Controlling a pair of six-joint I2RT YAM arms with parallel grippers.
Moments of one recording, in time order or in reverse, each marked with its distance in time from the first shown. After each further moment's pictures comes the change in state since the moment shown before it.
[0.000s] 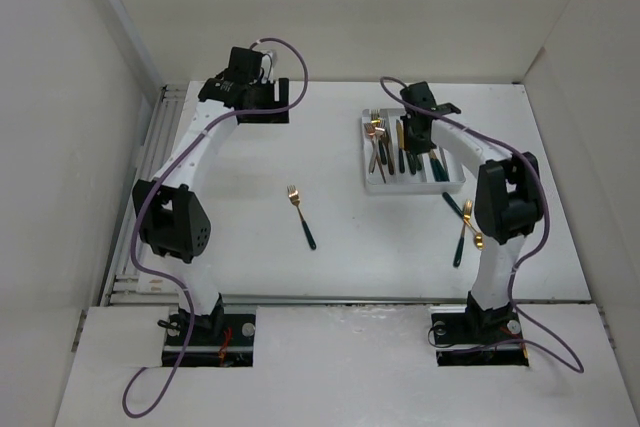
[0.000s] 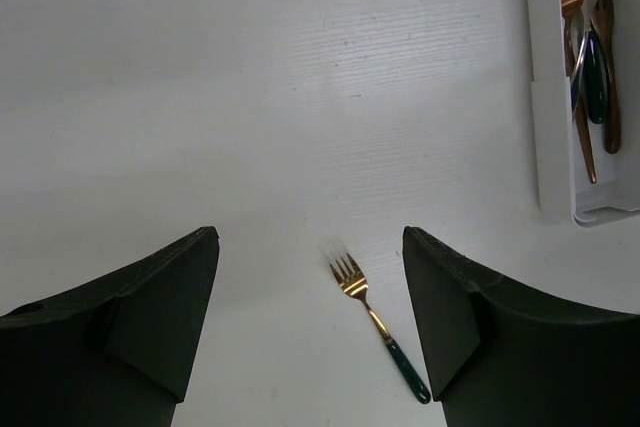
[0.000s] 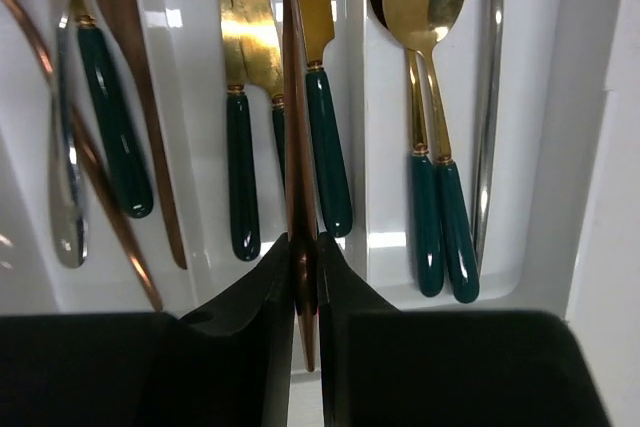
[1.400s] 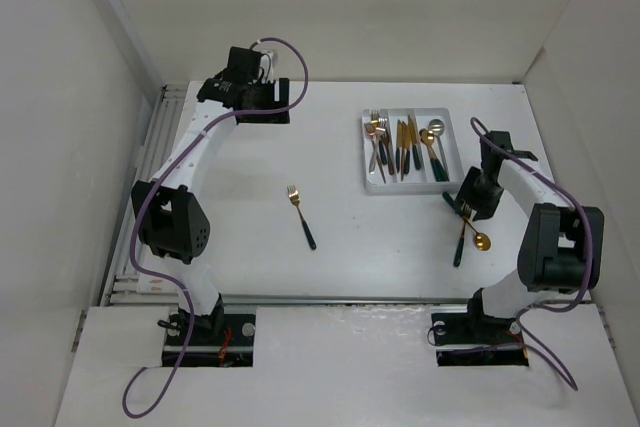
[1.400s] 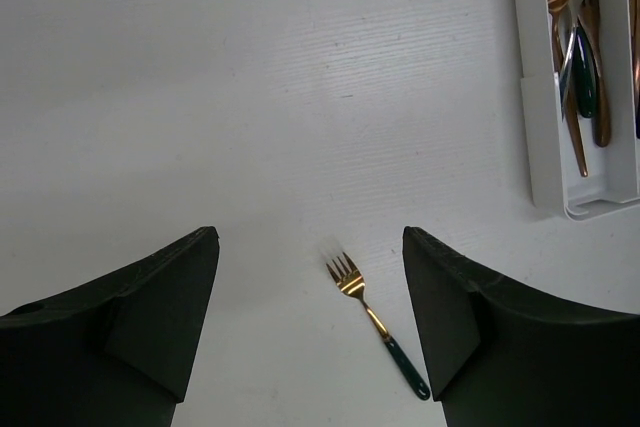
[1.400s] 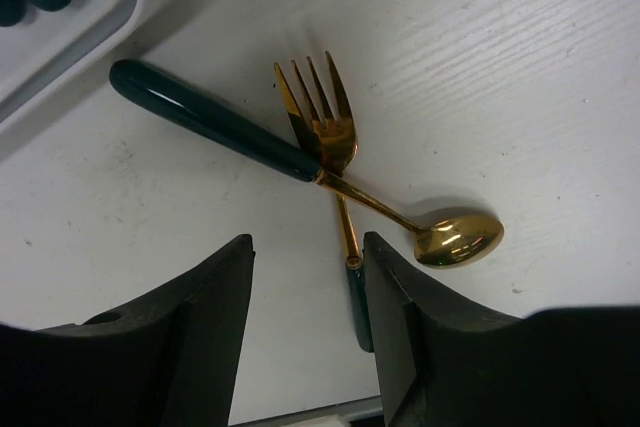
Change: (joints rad) left arm 0.004 -0.008 -0.008 0.002 0.025 0.015; right arm -0.391 -0.418 -0.581 -0.142 -0.220 0.216
